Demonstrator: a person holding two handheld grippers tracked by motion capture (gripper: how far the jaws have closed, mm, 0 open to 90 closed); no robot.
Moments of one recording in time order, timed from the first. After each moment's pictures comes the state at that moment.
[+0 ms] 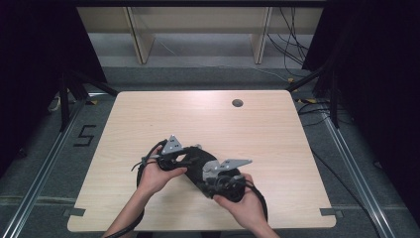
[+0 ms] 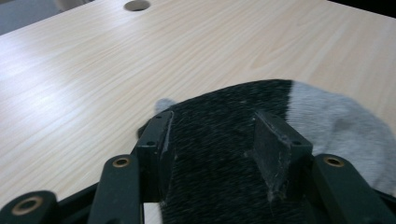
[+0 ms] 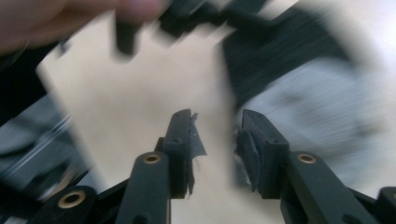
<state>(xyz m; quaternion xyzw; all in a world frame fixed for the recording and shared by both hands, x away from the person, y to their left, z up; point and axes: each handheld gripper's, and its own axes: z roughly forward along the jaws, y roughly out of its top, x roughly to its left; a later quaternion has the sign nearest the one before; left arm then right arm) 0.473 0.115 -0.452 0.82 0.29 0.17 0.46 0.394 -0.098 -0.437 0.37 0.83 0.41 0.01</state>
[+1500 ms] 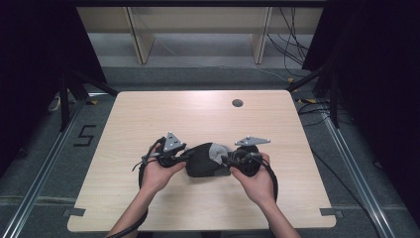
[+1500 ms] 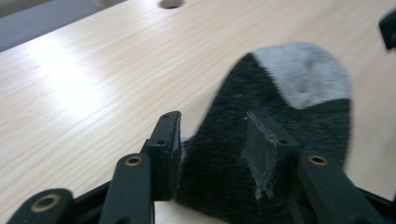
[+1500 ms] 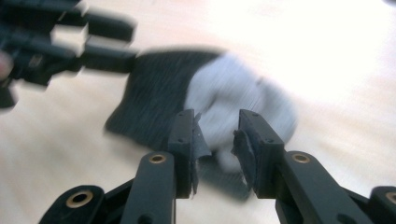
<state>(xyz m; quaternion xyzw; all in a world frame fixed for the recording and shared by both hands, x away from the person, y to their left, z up) 0.481 0.122 -0.451 0.80 0.36 0.22 0.42 0.461 -0.144 -0.422 0.45 0.78 0.41 0.12</state>
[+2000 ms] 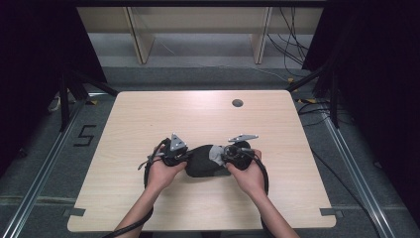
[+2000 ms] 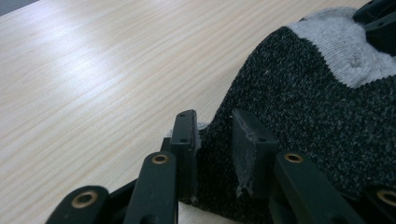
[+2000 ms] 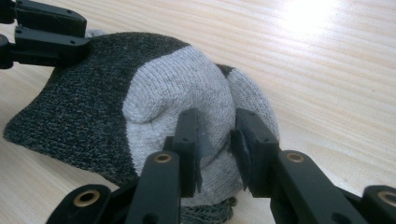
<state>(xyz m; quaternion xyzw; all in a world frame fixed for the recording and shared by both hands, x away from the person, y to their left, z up) 0.497 0.116 -0.474 0.83 0.35 0.22 0.37 0.491 -0.133 -0.460 0.48 0.79 0.35 0.12</state>
